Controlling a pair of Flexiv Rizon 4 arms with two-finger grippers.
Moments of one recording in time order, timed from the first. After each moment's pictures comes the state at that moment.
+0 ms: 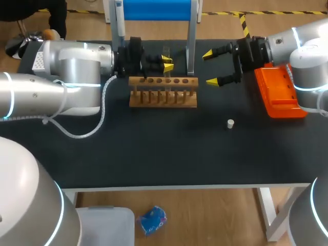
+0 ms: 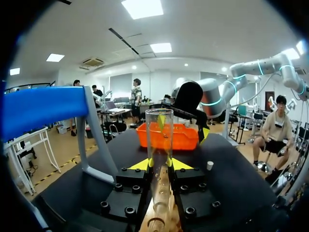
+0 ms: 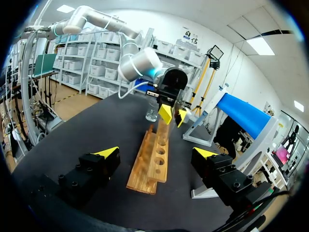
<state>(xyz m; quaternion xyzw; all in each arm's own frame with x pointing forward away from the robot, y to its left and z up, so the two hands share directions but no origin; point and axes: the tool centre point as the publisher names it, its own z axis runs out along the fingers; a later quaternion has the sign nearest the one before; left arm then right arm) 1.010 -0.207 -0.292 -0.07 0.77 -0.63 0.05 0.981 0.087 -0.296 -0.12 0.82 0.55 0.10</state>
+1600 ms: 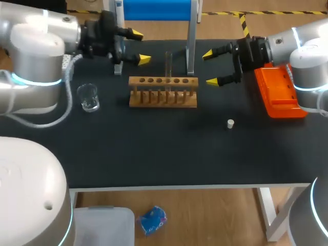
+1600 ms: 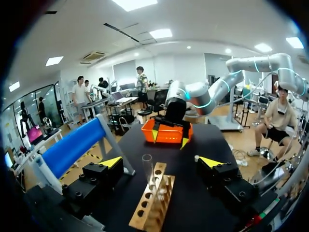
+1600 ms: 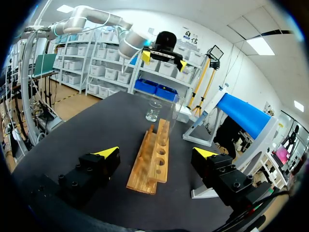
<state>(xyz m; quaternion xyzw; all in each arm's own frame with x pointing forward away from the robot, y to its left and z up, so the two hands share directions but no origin) 0.946 -0.118 -0.173 -0.07 0.82 -0.55 0.11 0.981 0.087 -0.296 -0.12 0.82 0.55 0.10</state>
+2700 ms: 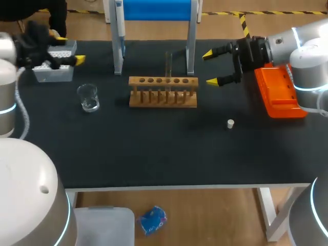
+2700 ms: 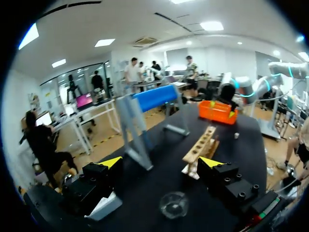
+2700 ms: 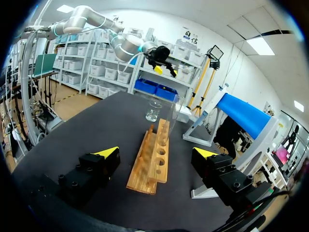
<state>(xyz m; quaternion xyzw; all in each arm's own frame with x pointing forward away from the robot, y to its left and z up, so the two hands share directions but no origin) 0.982 0.111 -0.213 -0.30 0.80 -0.47 0.23 0.981 0.087 -0.296 -0.12 0.82 0.55 0.10</state>
